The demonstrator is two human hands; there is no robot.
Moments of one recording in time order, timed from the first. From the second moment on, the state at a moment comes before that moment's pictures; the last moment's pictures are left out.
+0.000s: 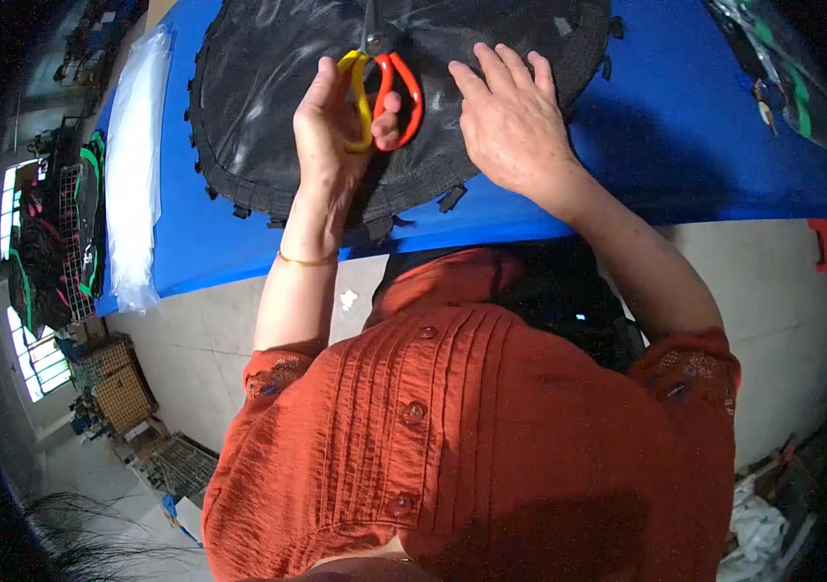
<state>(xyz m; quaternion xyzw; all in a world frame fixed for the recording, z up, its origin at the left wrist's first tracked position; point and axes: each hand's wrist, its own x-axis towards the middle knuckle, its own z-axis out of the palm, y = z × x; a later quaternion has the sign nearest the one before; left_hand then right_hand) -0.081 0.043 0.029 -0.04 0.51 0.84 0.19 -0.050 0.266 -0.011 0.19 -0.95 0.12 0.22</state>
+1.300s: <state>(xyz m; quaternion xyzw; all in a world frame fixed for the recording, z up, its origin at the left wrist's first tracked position) -0.024 -0.039 0.042 -0.14 0.51 0.84 0.14 -0.042 0.253 -0.005 0.19 -0.95 0.12 0.22</state>
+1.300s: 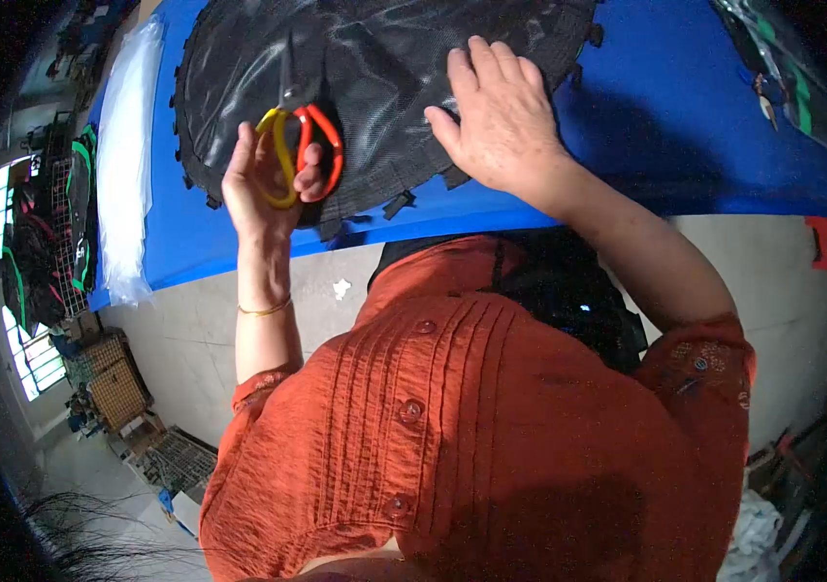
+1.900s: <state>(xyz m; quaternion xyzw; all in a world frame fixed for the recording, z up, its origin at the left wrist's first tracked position) -0.055 0.047 0.031 -0.04 0.47 0.86 0.20 -0.102 0.334 -0.001 0.12 -0.97 0.11 0.17</state>
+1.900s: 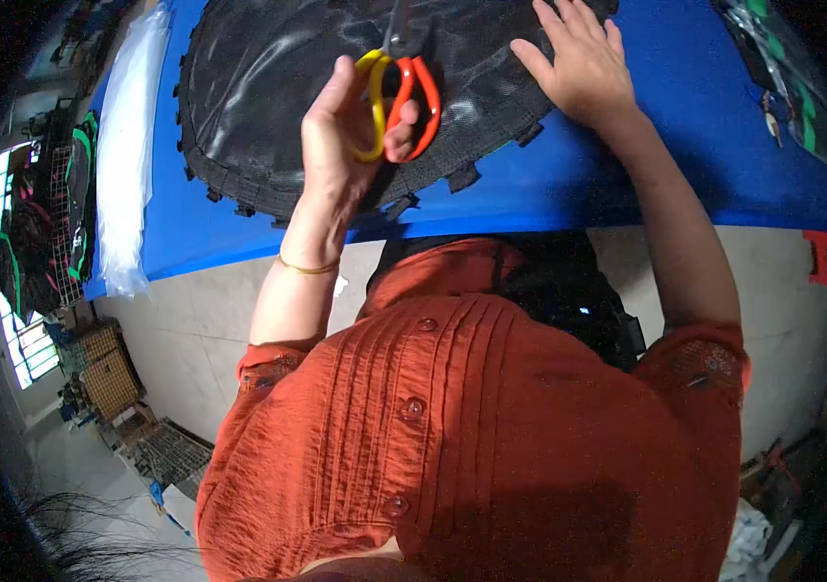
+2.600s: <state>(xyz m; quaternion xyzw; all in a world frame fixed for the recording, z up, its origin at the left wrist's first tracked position) -0.064 0.032 0.040 -0.05 0.55 0.81 0.19 -0.100 0.336 -0.007 0.12 -0.96 0.13 0.21</state>
